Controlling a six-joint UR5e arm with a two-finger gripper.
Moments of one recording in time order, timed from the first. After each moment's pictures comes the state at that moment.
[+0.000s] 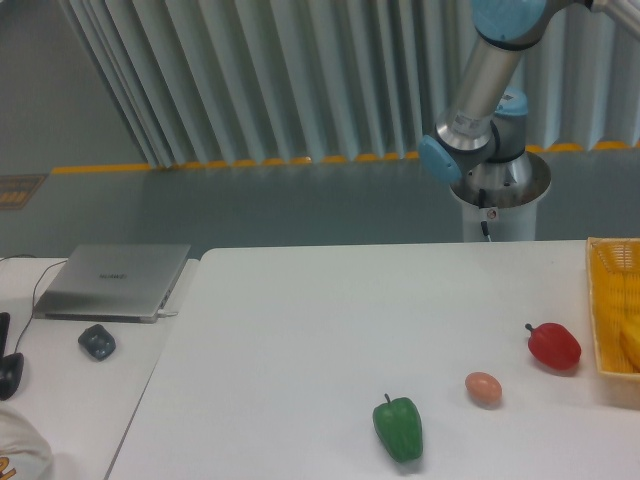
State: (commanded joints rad) arm 2.91 -2.00 -1.58 -1.18 1.52 2.55
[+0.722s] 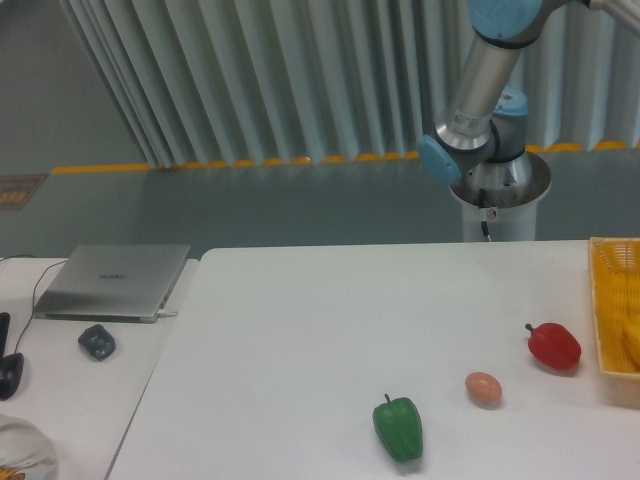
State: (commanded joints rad) arm 2.89 -1.97 -1.49 -1.35 1.57 2.50
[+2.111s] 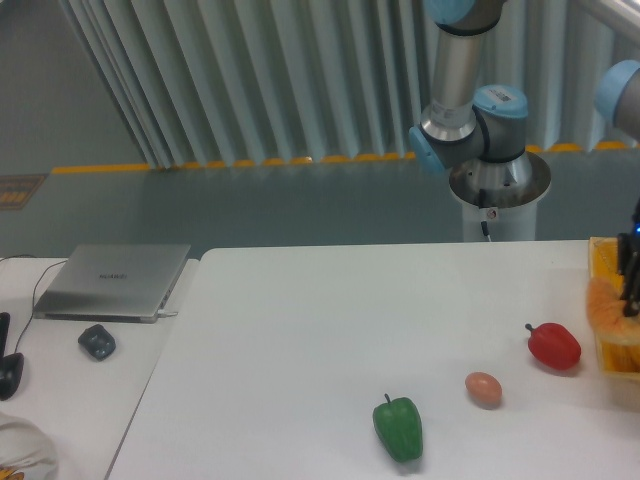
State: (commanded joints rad) arm 2.58 -1.89 -1.42 -1.39 1.40 1.68
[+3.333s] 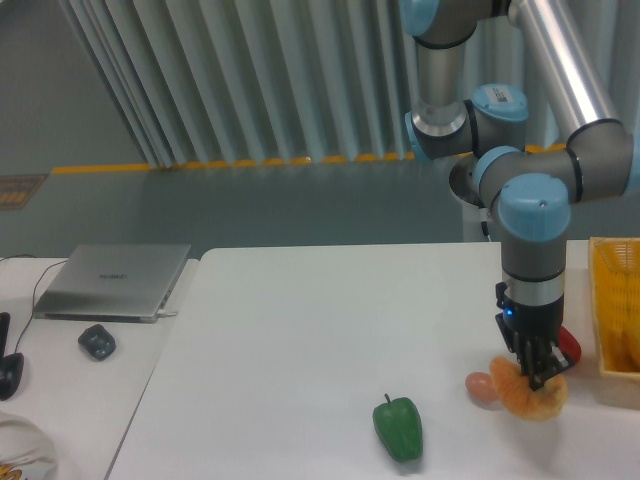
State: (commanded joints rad) arm 2.33 -2.02 -1.48 -1.06 1.58 1.16
